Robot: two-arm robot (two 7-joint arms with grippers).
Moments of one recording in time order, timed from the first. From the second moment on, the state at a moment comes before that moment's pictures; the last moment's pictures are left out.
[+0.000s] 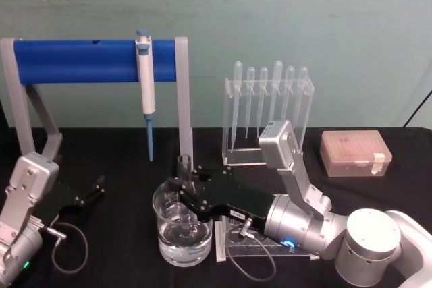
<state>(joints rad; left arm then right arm) -0.20 0.60 0.45 -1.41 -0.25 -0.12 0.03 0.41 0.32 -0.59 -1.38 0.40 -0.05 0.59</state>
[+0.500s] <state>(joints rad) -0.20 0.60 0.45 -1.41 -0.25 -0.12 0.03 0.42 0.33 -0.59 -1.38 0.40 -0.04 0.59</state>
